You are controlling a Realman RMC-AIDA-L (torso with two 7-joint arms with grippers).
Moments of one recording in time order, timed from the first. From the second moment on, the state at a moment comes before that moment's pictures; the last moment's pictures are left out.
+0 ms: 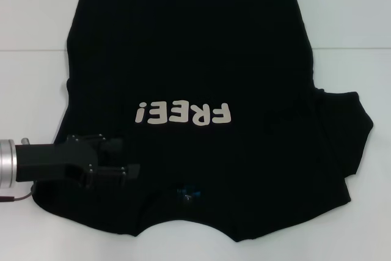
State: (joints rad) left arm -0.51 -2.02 0.66 0.66 2.12 1.53 -1.44; right arm 0.67 2.02 -0.54 -1.20 -2.87 -1.64 2.57
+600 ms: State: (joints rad) left arm -0.51 -2.03 0.66 0.67 2.11 1.53 -1.44; right arm 0.74 1.97 -0.55 -0.83 -2.77 -1.40 2.58
